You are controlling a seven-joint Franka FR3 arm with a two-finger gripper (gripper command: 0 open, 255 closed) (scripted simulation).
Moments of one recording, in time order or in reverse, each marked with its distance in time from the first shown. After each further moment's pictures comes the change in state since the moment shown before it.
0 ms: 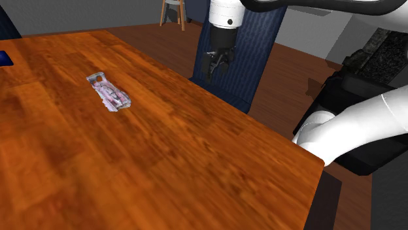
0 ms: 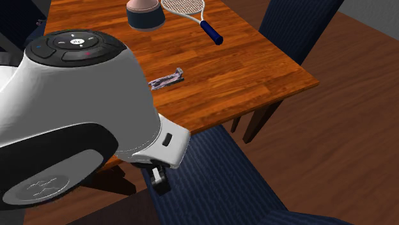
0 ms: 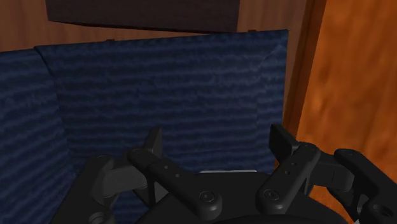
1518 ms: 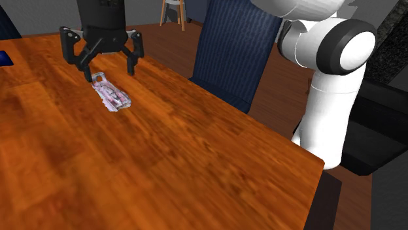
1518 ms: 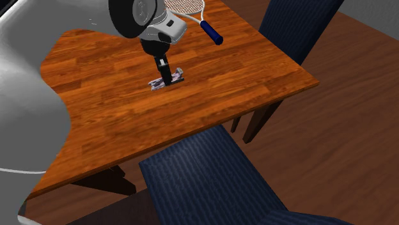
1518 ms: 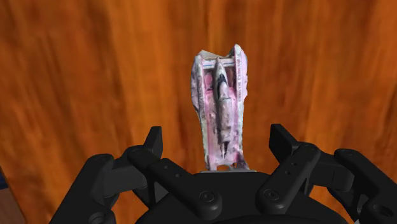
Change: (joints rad) arm 0.212 0.825 0.335 0.934 -0.273 -0.042 0.653
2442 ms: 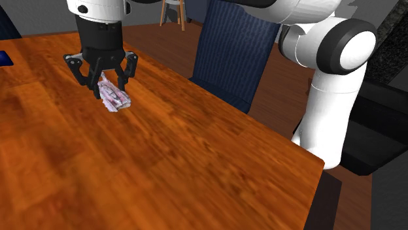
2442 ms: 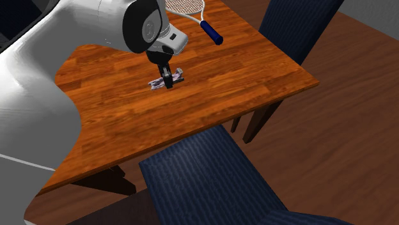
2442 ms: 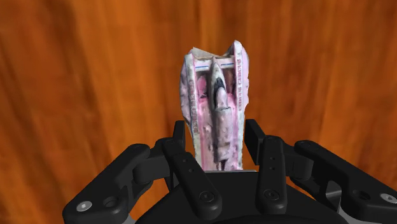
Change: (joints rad) arm -0.012 -0.007 -0.001 -0.114 0.006 0.112 0.015
